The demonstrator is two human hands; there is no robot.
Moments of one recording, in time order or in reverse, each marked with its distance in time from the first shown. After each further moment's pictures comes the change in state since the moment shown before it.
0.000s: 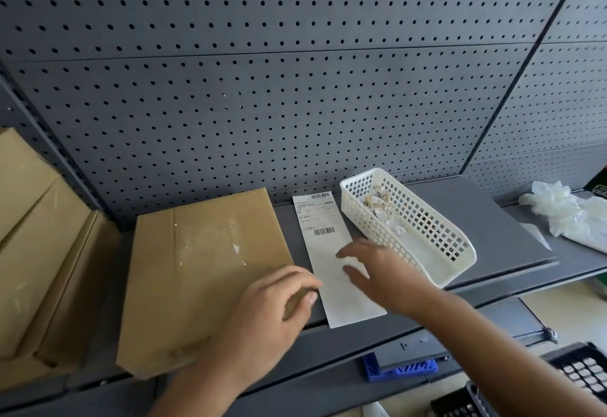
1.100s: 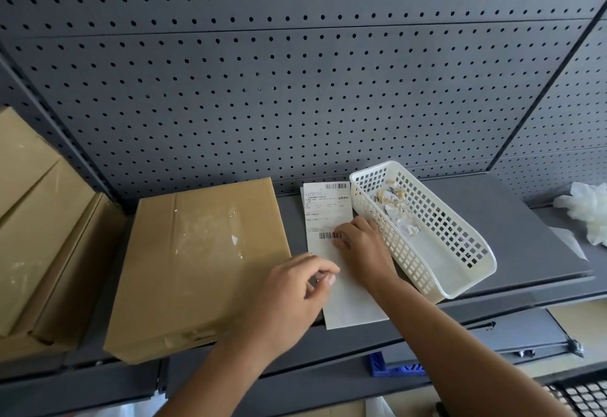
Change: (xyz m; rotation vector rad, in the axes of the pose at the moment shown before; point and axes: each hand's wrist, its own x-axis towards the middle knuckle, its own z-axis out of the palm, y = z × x) left_hand 0.033 0.001 0.044 -0.071 0.007 -0.192; right_hand 0.073 0.053 0.075 0.041 0.245 0.121
